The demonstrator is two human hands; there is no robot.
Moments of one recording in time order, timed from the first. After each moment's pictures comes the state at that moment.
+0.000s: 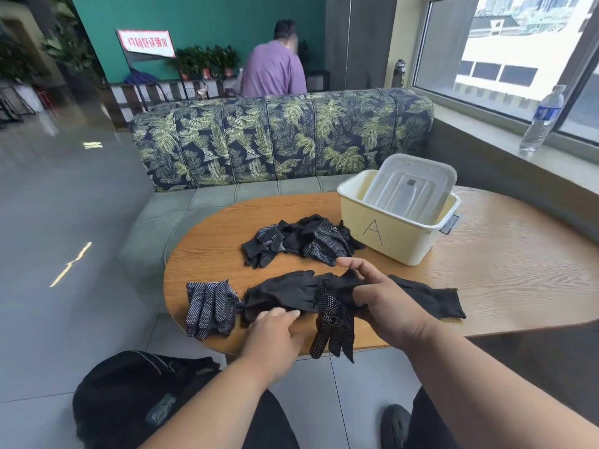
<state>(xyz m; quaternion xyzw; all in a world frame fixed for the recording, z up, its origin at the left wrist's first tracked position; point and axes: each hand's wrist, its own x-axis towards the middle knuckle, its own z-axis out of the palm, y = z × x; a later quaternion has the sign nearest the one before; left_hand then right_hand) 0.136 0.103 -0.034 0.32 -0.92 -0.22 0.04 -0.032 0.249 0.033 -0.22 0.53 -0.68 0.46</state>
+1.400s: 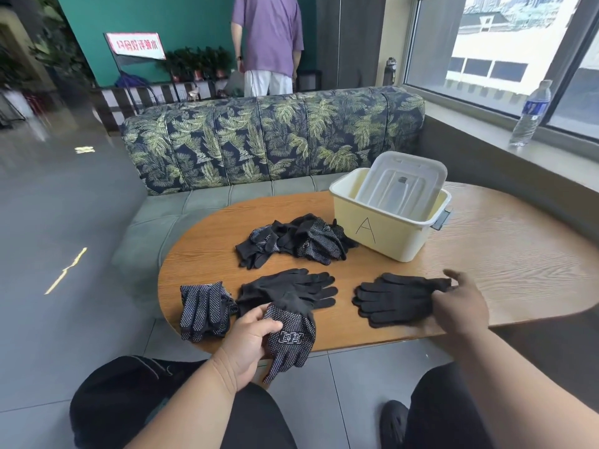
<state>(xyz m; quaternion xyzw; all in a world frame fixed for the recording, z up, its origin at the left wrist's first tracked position) 0.153 0.100 -0.012 0.36 -0.49 -0.77 0.16 -0.118 0.335 -0.011 -0.02 0.90 -0.44 0.05</state>
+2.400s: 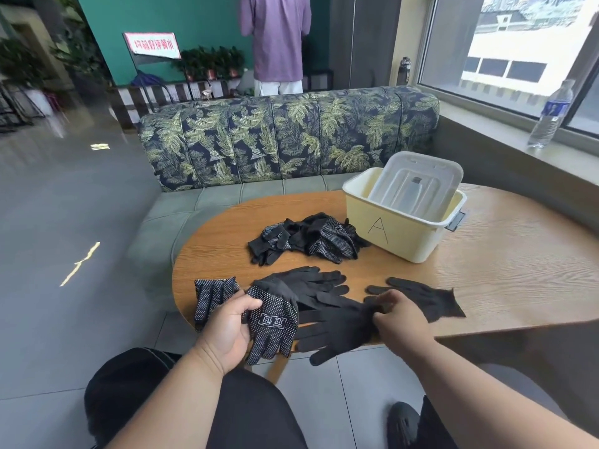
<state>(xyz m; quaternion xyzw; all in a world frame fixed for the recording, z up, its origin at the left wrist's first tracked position) 0.177 0.072 0.010 0.35 -0.39 -0.81 0.26 -0.033 0.273 -0.014 -0.18 0.89 -0.39 0.18</state>
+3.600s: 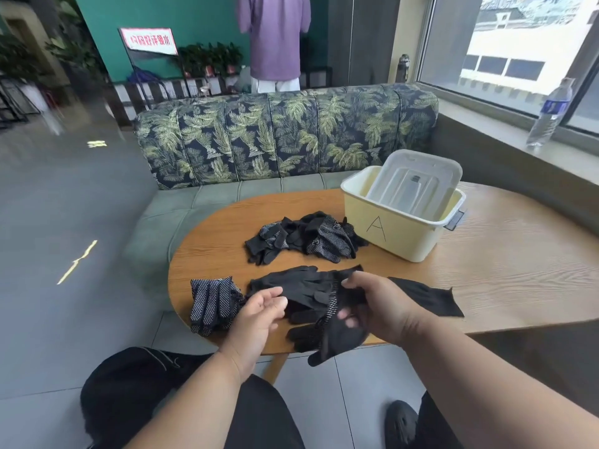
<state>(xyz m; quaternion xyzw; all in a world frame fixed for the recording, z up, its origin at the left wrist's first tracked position) 0.160 0.095 -0.008 0.35 -0.62 -0.67 0.21 -0.018 0.241 0.046 -0.14 0.58 -0.63 0.50</state>
